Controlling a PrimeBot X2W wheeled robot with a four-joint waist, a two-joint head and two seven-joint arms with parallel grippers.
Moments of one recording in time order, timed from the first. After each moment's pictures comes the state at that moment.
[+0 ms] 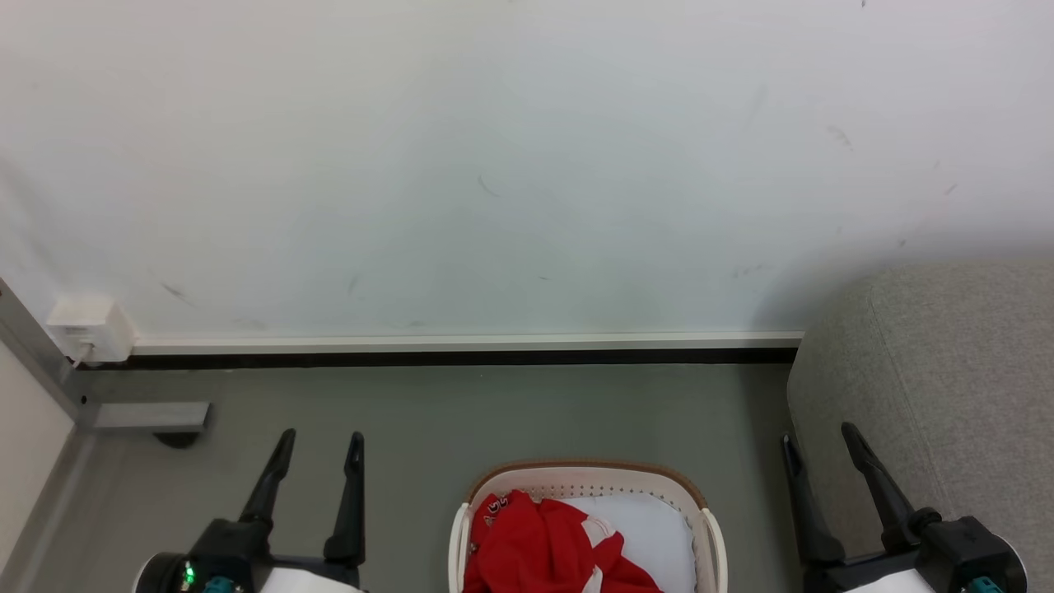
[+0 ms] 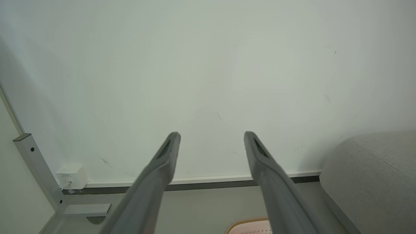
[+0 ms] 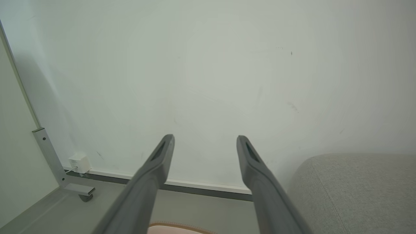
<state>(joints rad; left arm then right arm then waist) -0.04 0.05 -0.05 0.13 -0.04 -0.01 -0.26 -0.07 -0.06 0.15 0.19 0.24 0.13 -0.26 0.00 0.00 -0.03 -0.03</state>
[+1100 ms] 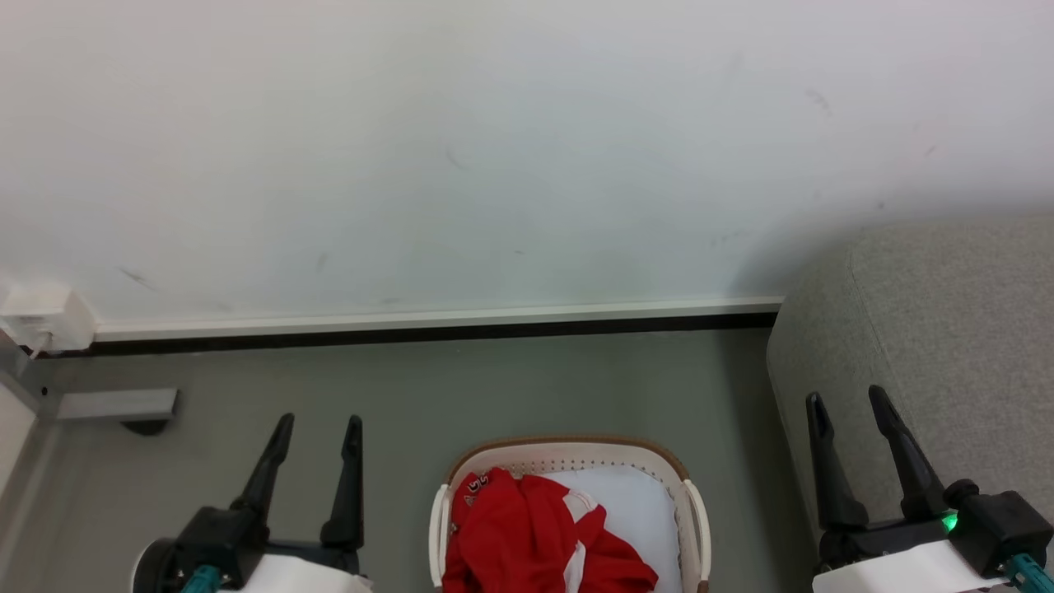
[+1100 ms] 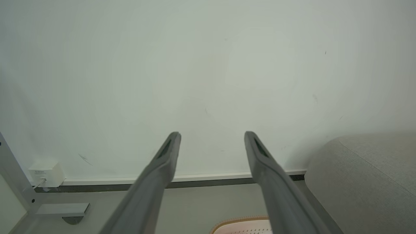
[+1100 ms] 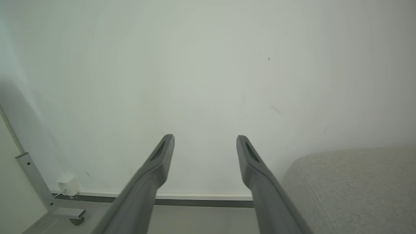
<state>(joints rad) -0.06 0.05 -0.04 0.12 -0.09 -0.04 -0.26 -0.10 -0.06 0.12 0.15 0.31 0.13 -0.26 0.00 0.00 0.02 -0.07</state>
